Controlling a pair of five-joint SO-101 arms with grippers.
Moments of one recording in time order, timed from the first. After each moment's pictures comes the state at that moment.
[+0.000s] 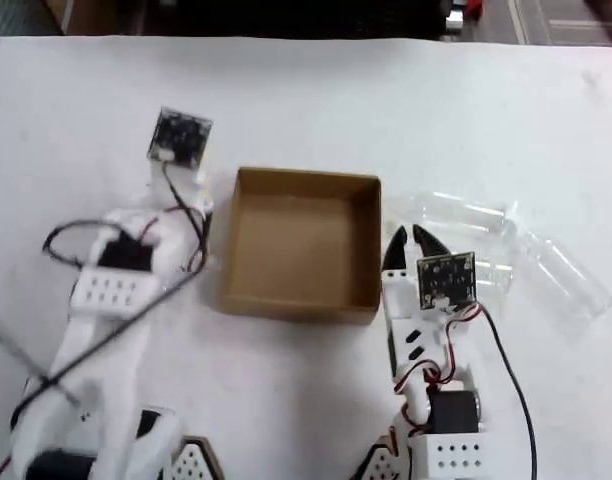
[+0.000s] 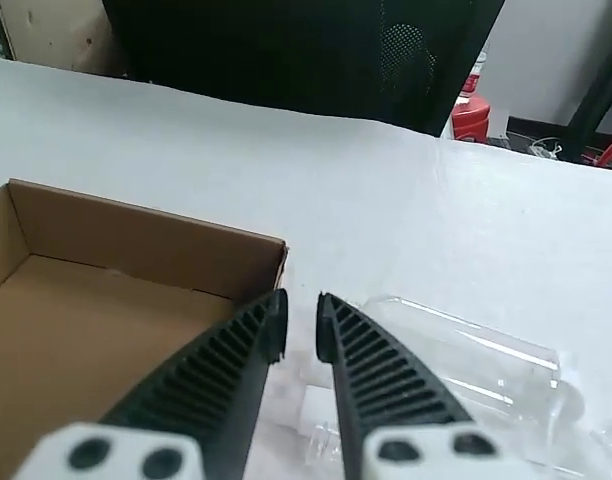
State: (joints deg) left arm -0.2 -26.1 45.5 39.2 -5.7; right arm -4.8 -102.8 95.6 29.7 10.0
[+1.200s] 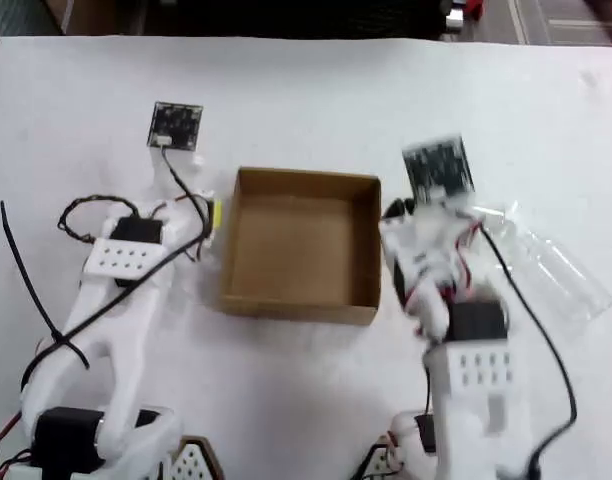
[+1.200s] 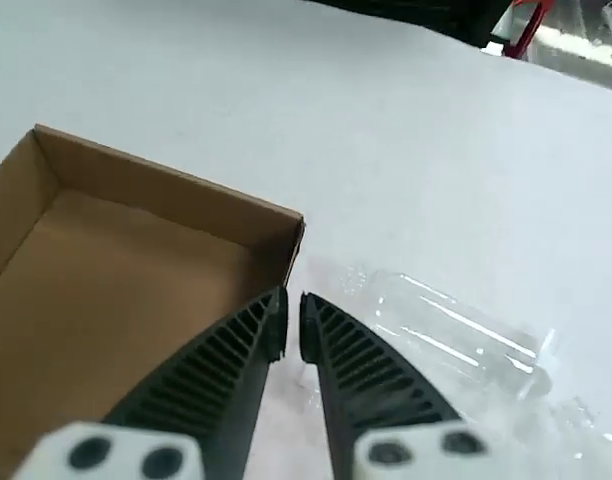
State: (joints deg) left arm -0.7 -19.0 43.4 36.4 2.0; right arm -6.6 -54.7 48.9 49.0 13.9
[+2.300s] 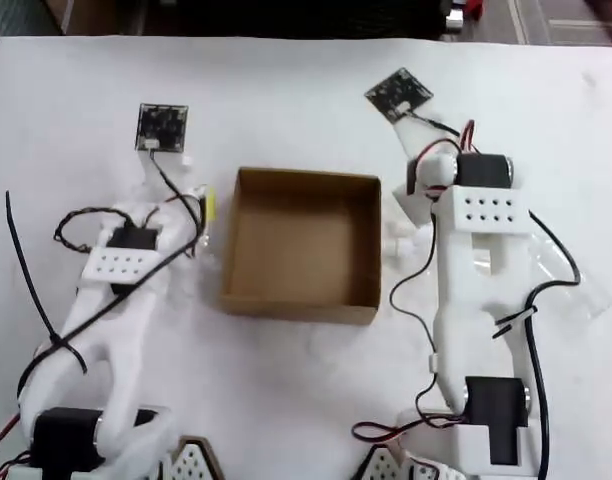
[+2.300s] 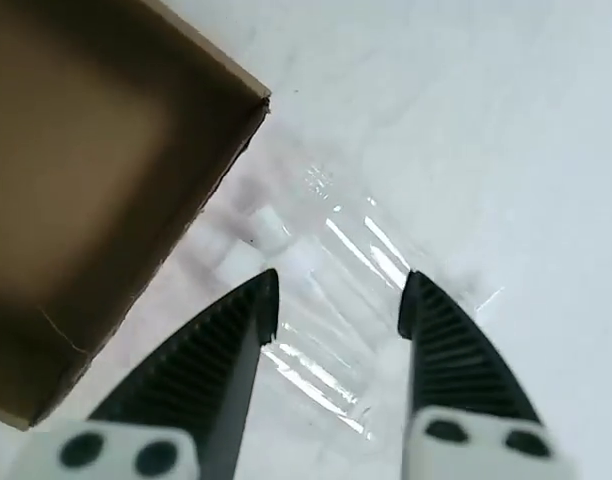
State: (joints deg) left arm -3.0 -19.0 47.6 26.6 2.0; right arm -1.0 -8.3 7.5 71.4 39.3
